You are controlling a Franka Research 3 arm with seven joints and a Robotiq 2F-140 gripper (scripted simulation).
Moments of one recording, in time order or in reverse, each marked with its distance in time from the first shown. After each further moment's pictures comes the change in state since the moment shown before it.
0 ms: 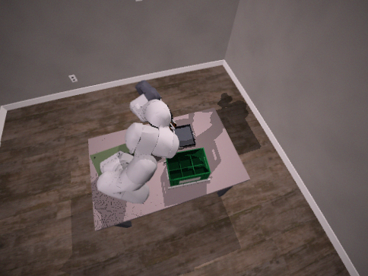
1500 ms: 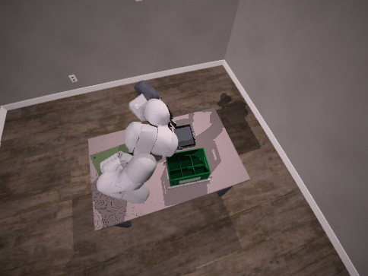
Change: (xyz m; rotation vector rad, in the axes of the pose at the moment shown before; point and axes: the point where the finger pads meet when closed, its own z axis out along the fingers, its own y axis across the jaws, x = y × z) arm 0.001 0.000 0.000 0.001 -0.023 -0.001
